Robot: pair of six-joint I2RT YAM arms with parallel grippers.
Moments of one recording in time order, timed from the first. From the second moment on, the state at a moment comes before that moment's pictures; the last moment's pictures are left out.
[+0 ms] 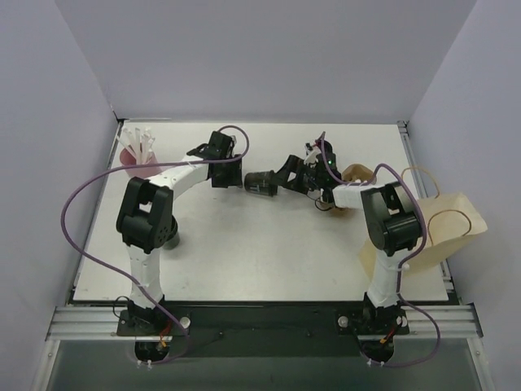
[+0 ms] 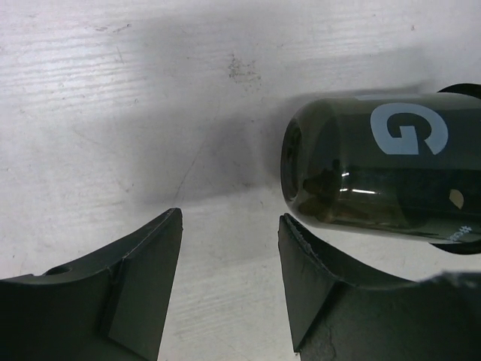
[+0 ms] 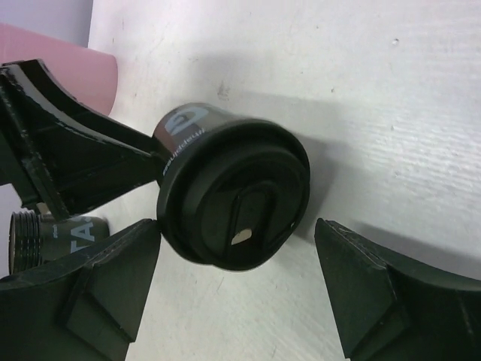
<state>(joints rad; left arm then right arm) -0.42 2.02 1.52 -0.48 0.04 -0.41 0.31 1.93 0.98 0.46 -0.51 0.65</state>
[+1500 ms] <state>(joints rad) -0.29 2.26 1.77 -0.36 0.08 -0.50 0.32 2.35 1.54 0.61 -0.54 0.57</state>
